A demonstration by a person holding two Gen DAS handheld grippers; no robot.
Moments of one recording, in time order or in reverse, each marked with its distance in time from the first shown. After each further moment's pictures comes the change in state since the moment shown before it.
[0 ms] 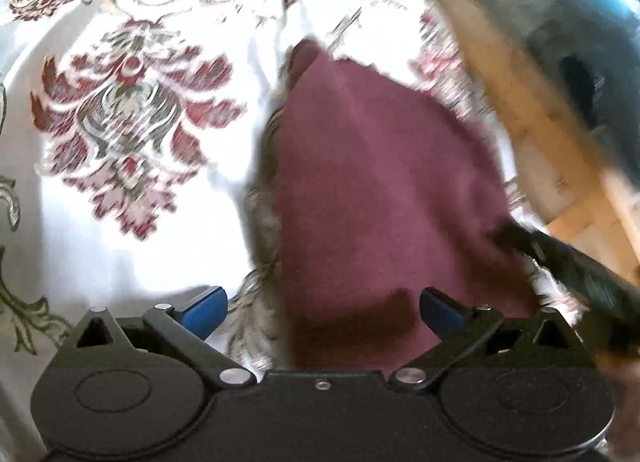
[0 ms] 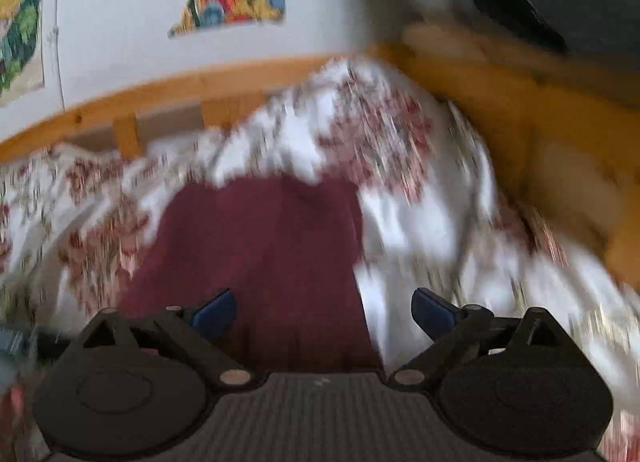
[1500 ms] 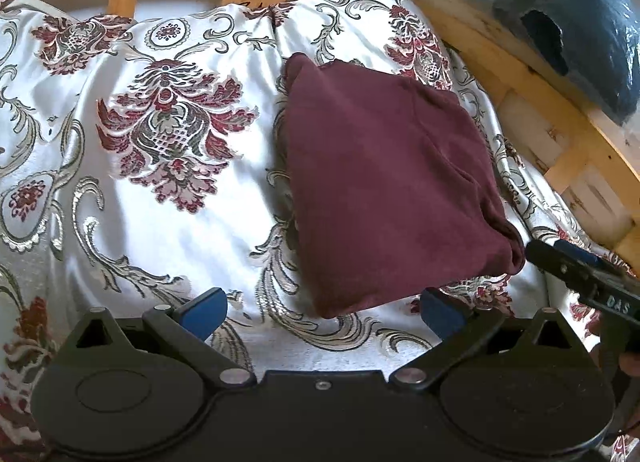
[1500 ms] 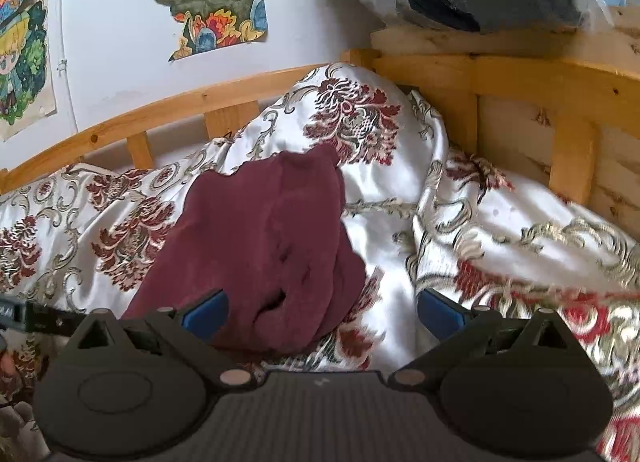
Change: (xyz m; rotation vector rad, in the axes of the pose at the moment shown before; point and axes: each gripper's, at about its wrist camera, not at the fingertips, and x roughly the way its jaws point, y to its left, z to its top) left arm -0.071 -0.020 -0.032 0.138 -0.029 0.092; right arm -0.067 -0.008 -0.045 0.106 -0.074 0.014
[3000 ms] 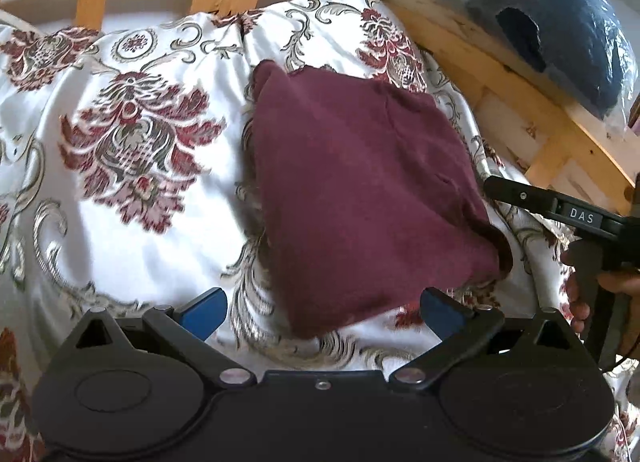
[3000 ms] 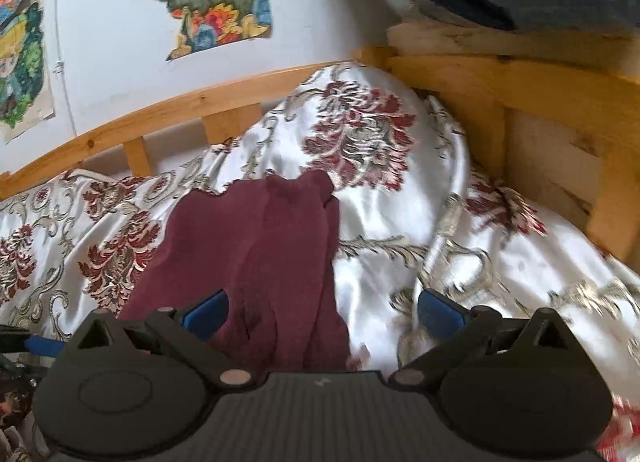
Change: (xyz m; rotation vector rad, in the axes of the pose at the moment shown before) left arm 0.017 -0.002 0.008 0.040 -0.030 -0.075; right arm 0.053 -0.023 0.045 -0.031 0.032 0.088
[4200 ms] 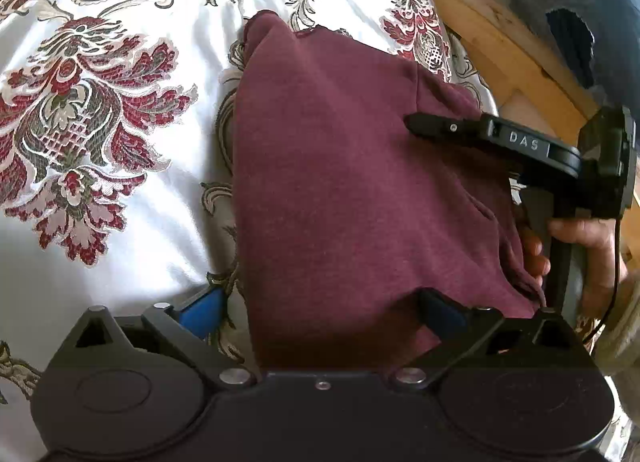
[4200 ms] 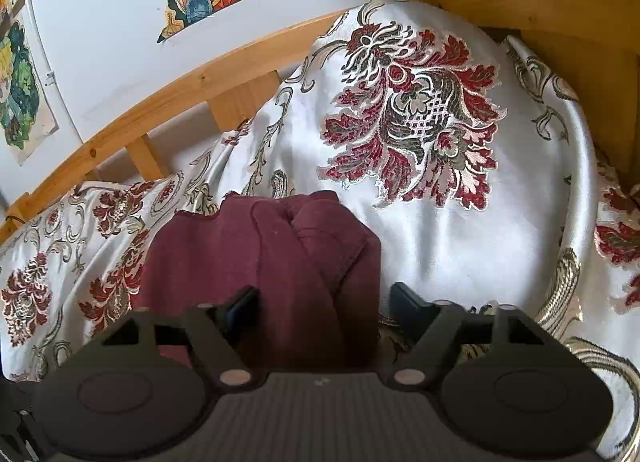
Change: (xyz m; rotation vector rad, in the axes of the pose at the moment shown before) left arm 0.078 0.020 0.038 -0.117 0.115 -0.089; right arm 0.131 -0.026 0.050 0.078 0.126 0.196
